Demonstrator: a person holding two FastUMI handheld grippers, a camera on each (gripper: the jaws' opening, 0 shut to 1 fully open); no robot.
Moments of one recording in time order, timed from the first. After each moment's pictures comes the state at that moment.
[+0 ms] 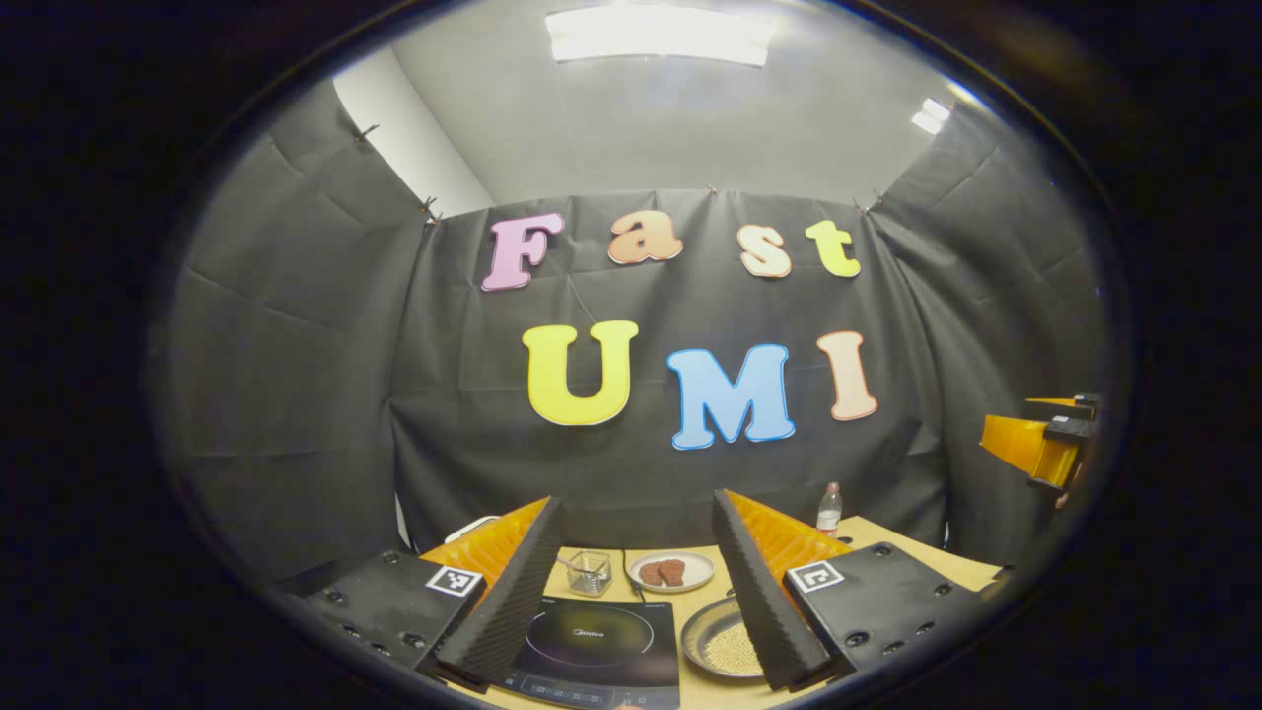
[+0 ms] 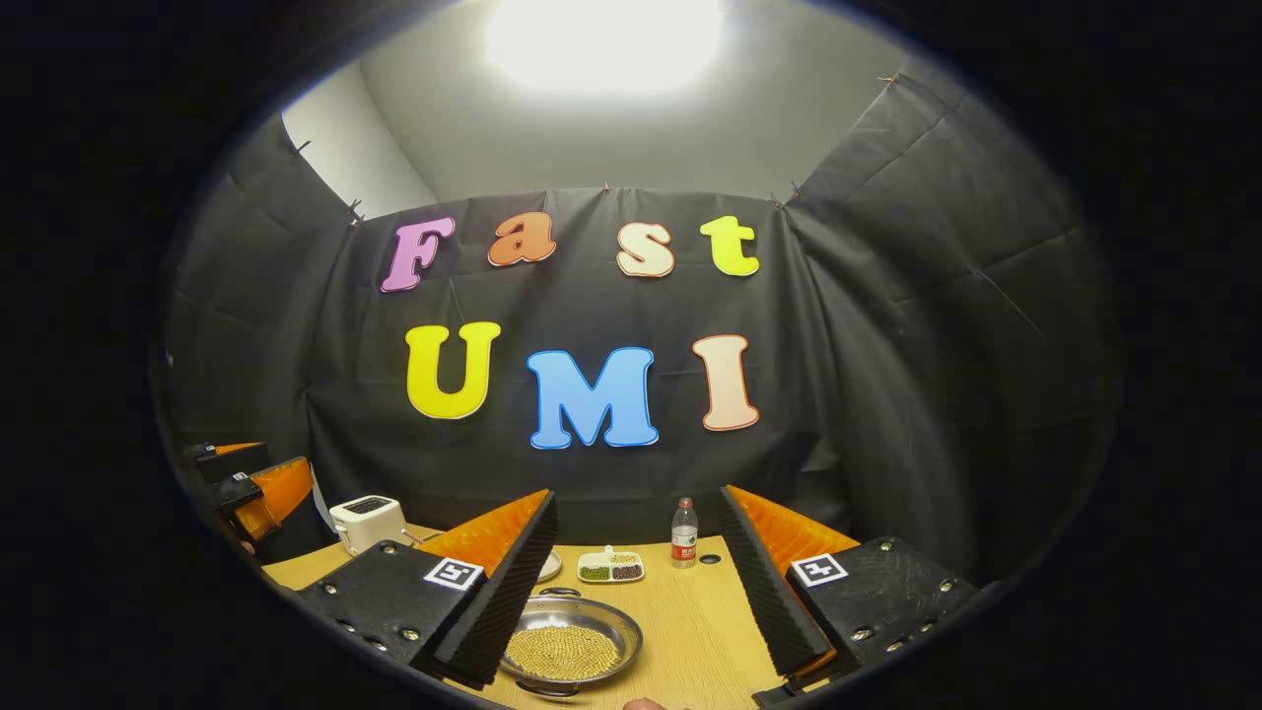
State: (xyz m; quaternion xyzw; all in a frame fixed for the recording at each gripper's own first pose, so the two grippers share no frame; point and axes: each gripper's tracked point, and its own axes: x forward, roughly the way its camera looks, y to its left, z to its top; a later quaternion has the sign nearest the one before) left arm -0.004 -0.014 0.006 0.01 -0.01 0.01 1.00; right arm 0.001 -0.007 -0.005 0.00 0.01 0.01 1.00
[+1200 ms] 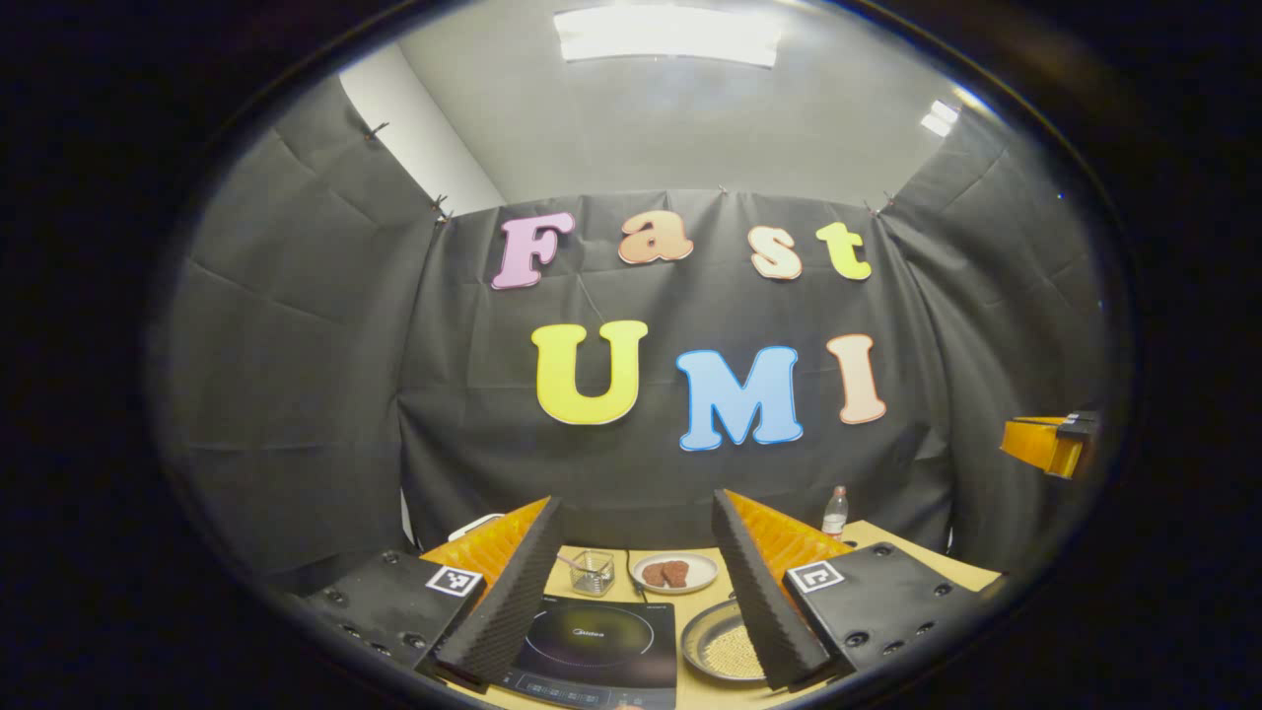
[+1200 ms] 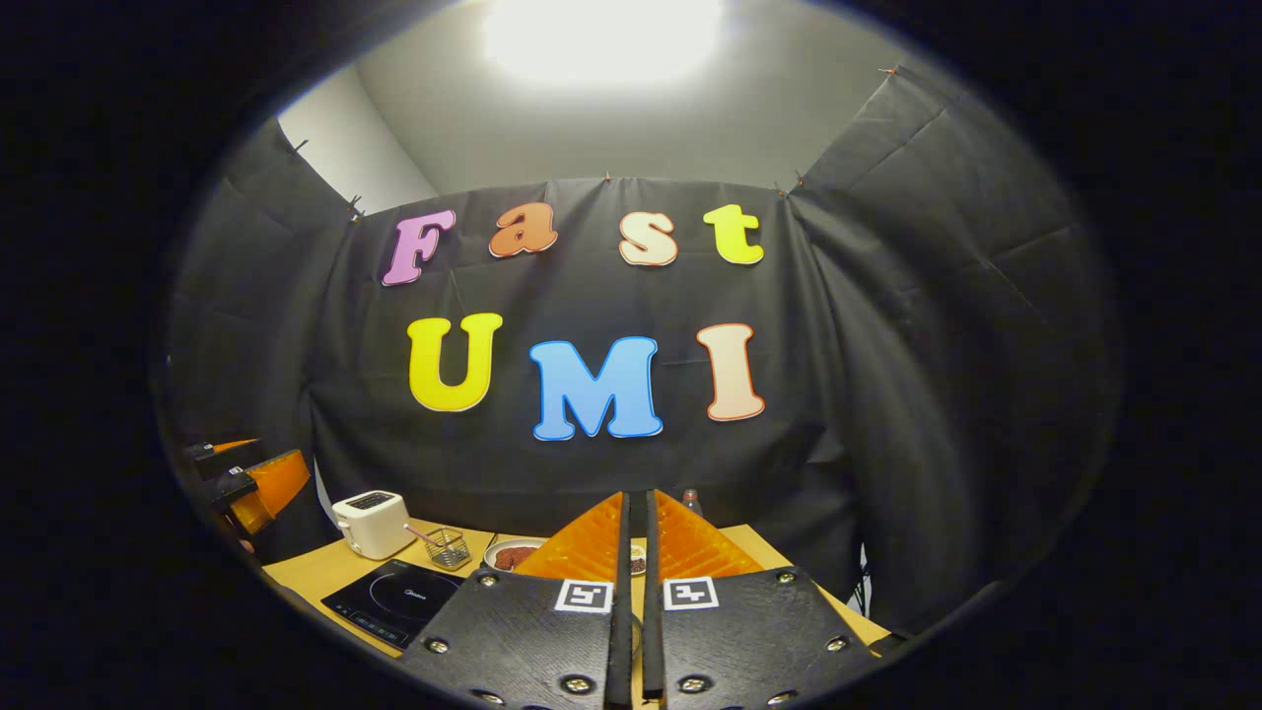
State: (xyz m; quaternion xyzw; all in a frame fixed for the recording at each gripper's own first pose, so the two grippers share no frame) left arm -0.002 -0.012 0.007 0.00 0.00 0.02 1.00; right arm 0.012 -0.013 -0.018 0.01 0.03 0.02 1.00
